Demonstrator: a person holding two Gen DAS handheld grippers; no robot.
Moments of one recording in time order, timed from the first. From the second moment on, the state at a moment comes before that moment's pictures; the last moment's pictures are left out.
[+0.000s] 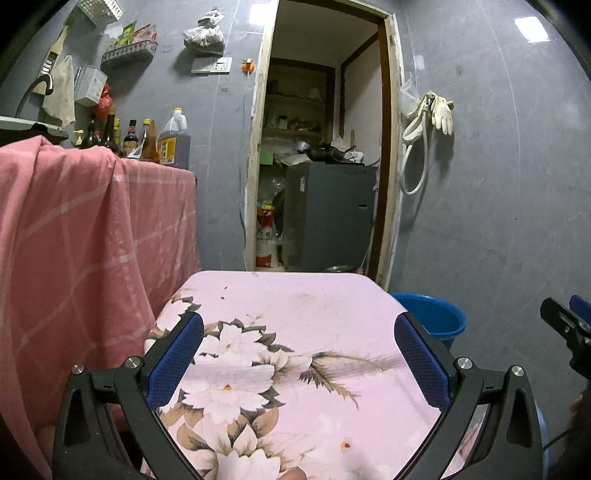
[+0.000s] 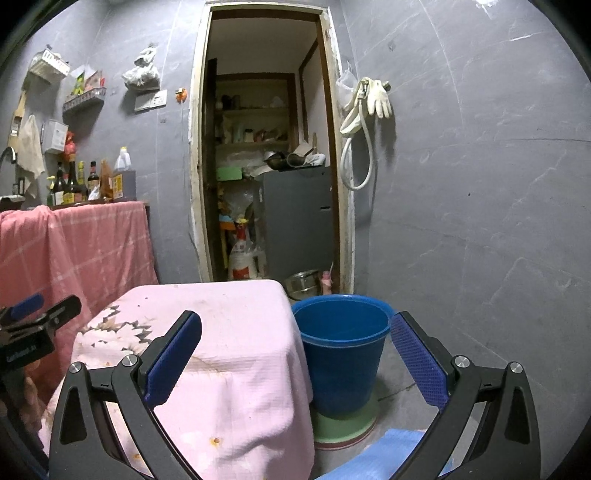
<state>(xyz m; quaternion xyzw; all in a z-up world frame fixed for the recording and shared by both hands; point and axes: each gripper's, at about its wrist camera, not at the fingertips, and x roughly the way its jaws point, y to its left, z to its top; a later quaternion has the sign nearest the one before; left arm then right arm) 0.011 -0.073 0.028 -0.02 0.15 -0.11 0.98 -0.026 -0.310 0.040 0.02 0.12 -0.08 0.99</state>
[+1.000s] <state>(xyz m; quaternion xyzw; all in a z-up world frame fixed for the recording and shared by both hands) 0.006 -0.066 0.006 -0.02 0.15 -0.09 0.99 -0.022 -0.305 0.024 0.00 0.14 -0.08 0.99</state>
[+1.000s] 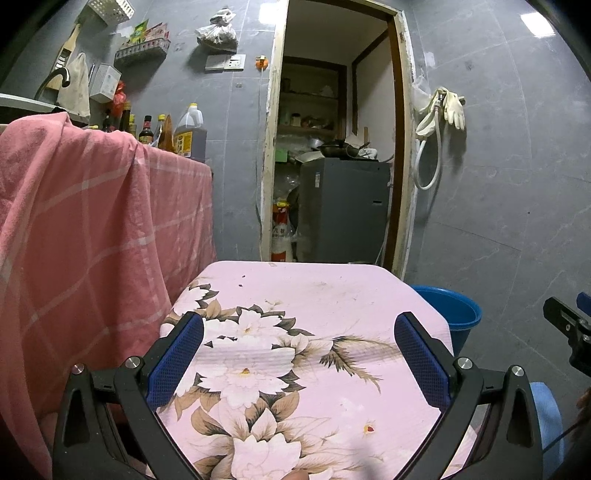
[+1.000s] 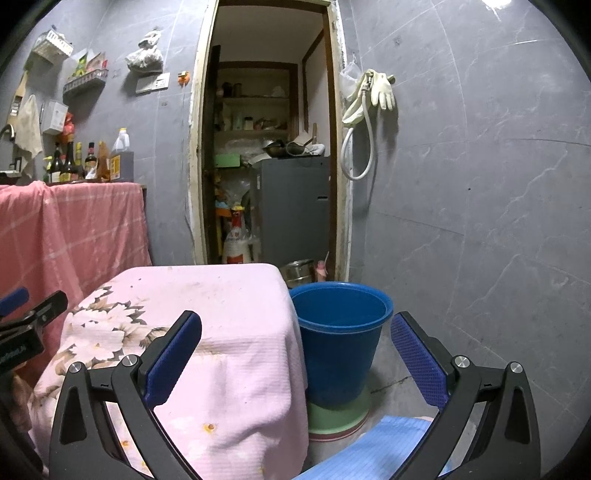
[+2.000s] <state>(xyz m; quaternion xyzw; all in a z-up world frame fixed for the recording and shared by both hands) 0.006 -0.064 0.007 -0.01 0.15 -0.09 0.98 -0.022 -0.305 0.024 0.00 0.14 -0.08 0.99</state>
